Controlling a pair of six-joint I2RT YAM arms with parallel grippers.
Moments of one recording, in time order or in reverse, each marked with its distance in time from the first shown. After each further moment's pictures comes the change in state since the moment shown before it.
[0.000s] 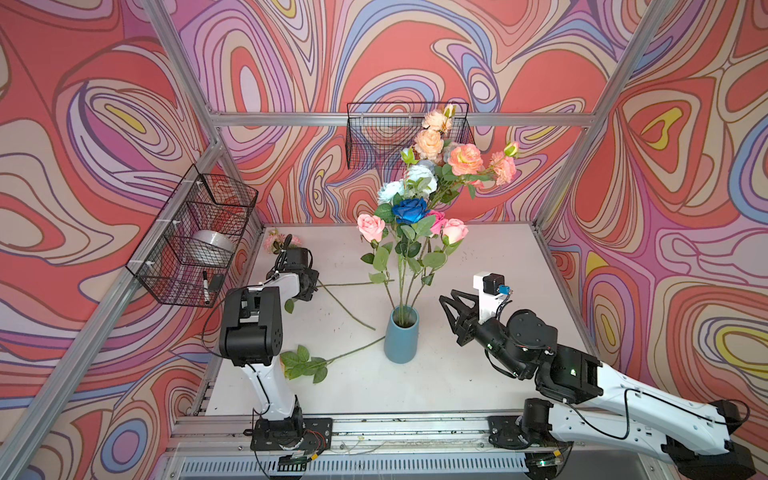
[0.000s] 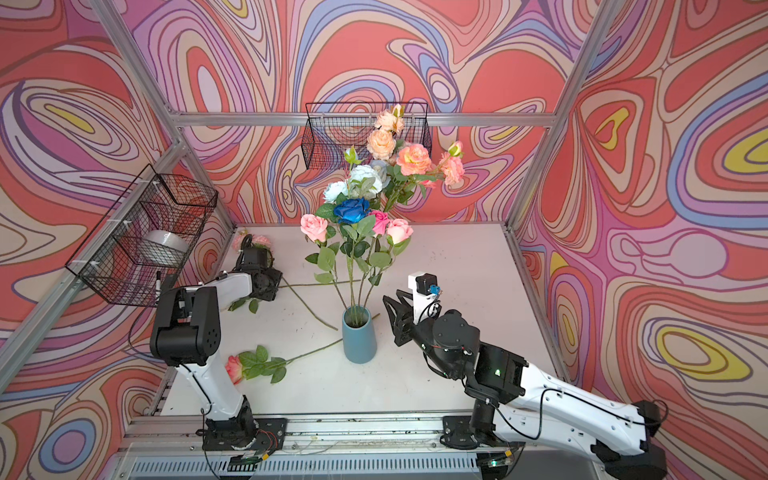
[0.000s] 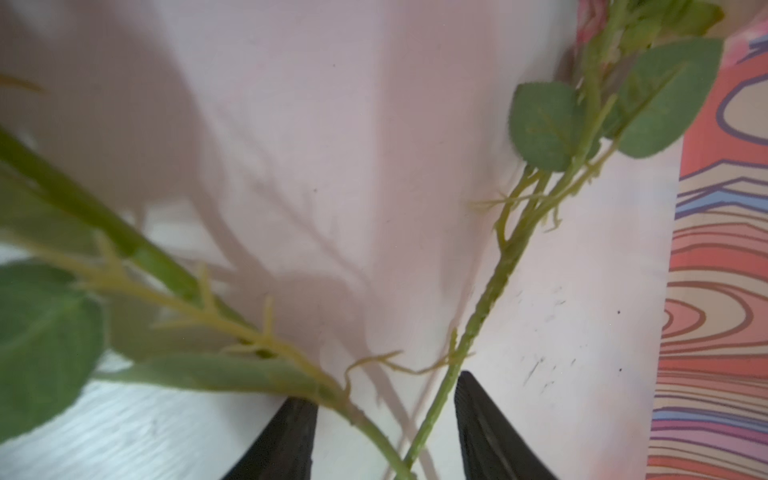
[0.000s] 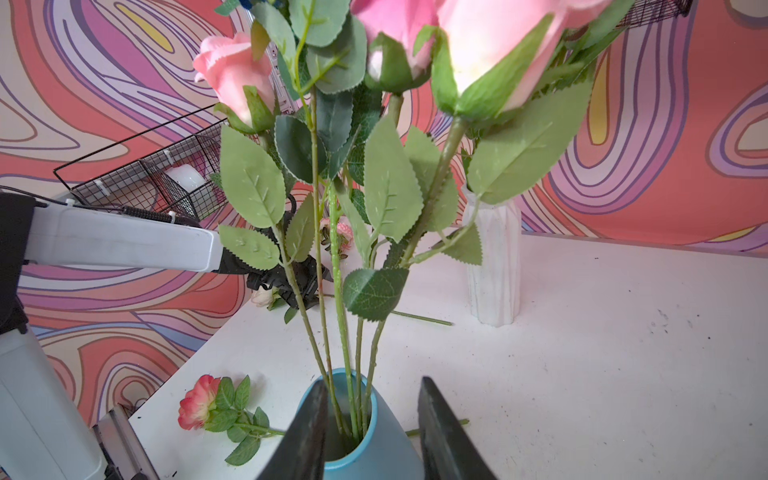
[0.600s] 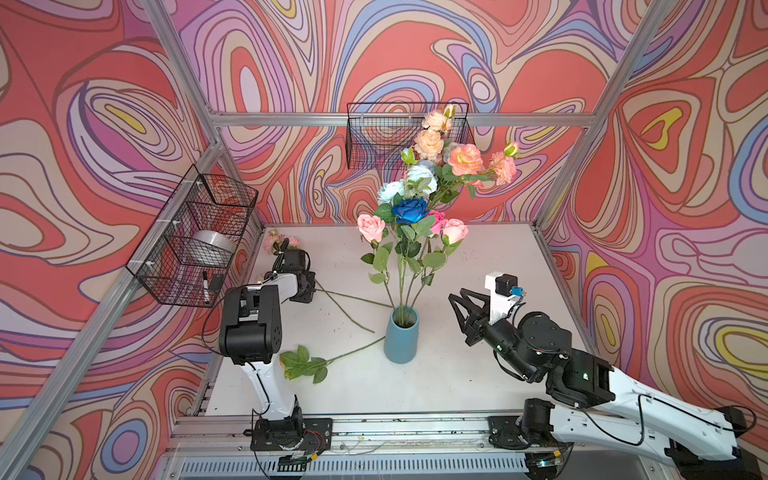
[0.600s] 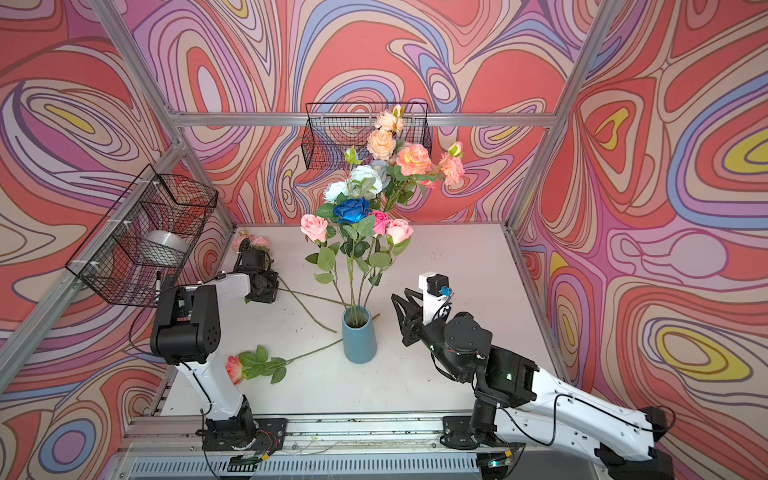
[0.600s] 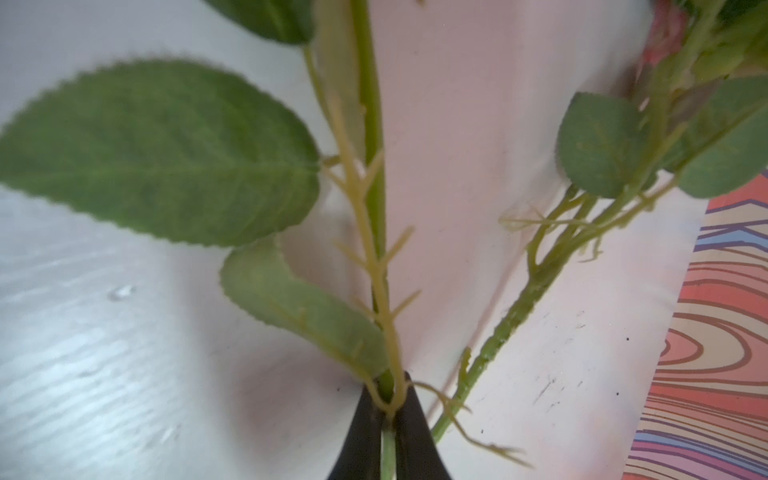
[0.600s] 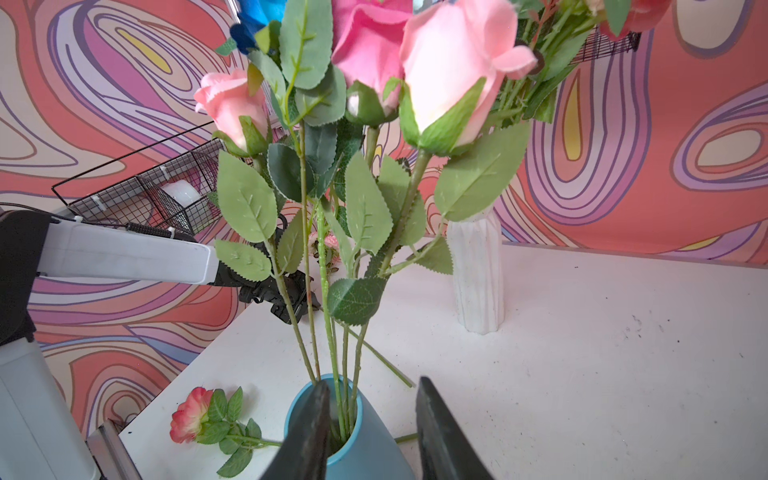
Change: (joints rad) left arm 0.019 0.000 -0.027 -0.011 0.040 -0.078; right arm 0.000 -0.063 -0.003 -0.025 0.032 -0.018
